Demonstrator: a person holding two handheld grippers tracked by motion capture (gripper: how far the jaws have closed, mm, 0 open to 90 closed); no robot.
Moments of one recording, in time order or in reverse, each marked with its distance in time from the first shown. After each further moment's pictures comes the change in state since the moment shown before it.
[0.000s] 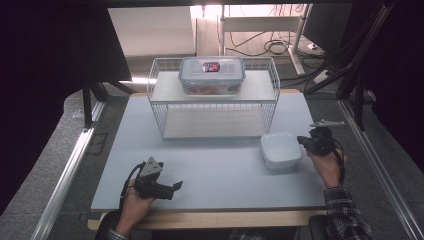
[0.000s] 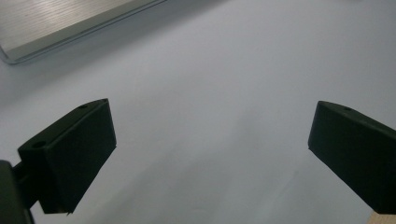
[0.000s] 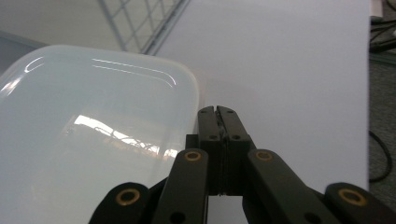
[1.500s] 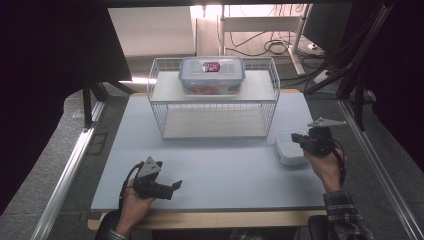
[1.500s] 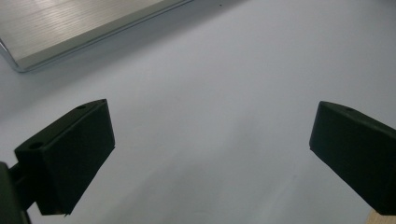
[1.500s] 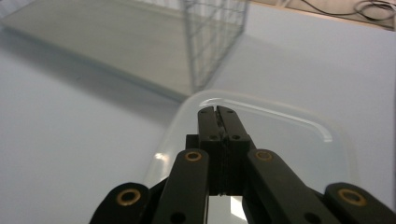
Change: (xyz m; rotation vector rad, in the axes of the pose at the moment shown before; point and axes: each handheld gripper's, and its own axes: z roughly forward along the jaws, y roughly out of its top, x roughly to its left) left arm 0.000 0.001 -0.004 -0.025 0.010 0.005; right arm 0.023 0.018 -0.034 -0.090 0.079 -0.056
